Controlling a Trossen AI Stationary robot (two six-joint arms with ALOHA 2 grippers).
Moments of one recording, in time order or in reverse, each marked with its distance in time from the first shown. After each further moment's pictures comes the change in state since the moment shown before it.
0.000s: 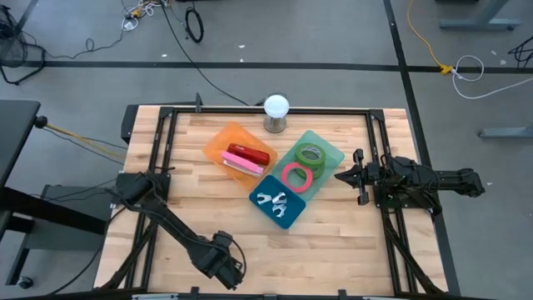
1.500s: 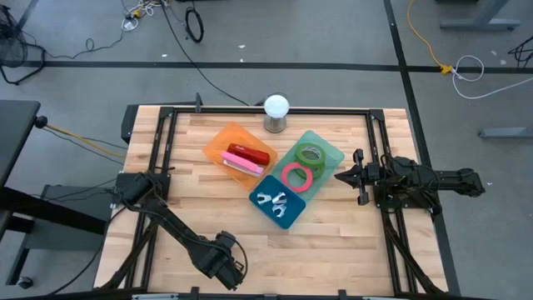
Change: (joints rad) left arm 0.000 -0.002 0.000 0.027 -0.051 0.089; right arm 0.000 0.000 0.000 0.000 0.000 0.000
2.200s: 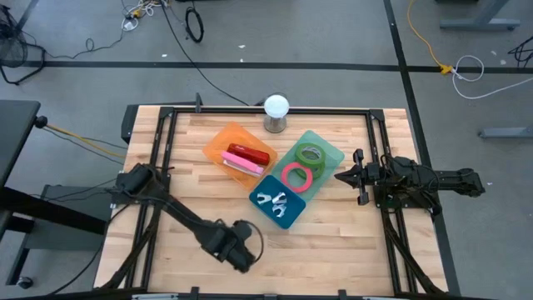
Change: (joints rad) left arm 0.120 -0.057 0.003 0.067 -0.135 0.412; right arm 0.000 0.000 0.000 0.000 0.000 0.000
